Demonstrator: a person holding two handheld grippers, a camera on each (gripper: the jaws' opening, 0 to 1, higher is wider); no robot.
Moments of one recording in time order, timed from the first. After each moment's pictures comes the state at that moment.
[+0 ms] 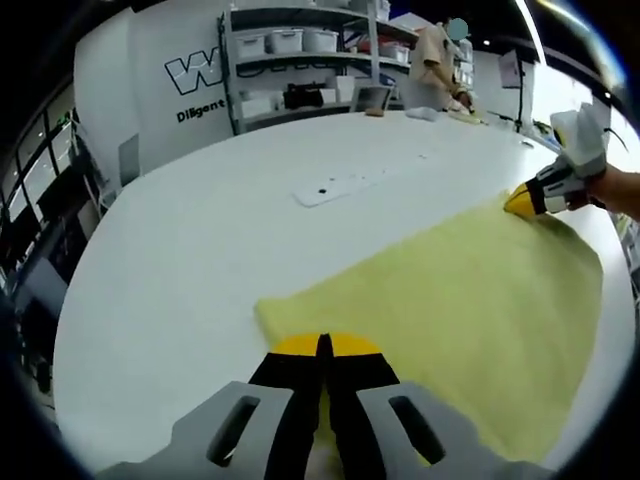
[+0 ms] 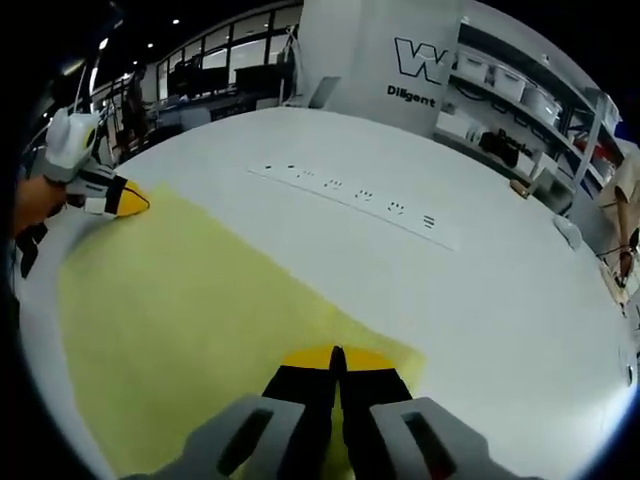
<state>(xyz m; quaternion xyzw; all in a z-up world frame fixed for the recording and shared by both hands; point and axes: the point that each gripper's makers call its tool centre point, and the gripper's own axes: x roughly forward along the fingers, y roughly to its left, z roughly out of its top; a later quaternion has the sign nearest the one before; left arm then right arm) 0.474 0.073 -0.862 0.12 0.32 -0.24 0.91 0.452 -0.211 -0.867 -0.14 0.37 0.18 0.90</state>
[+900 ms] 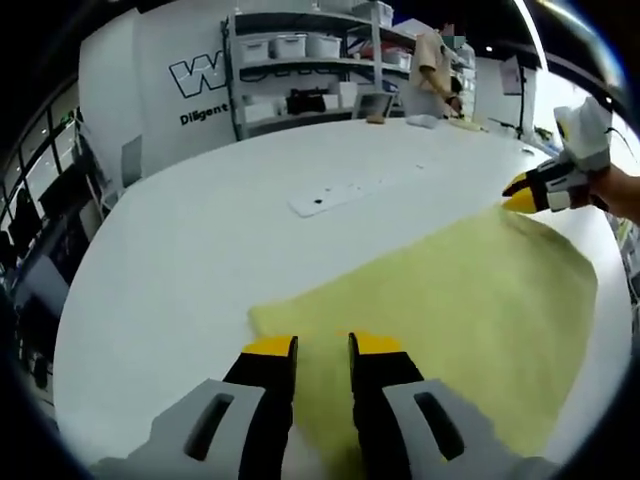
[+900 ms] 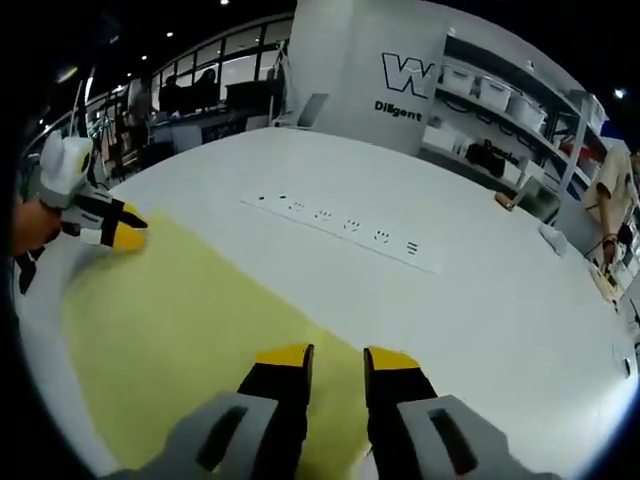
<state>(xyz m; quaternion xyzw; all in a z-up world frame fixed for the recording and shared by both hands) 0.467 0.066 -0.850 0.11 0.32 -0.24 0.91 0.455 -0.210 -0.835 -0.13 0.33 0.15 0.92</state>
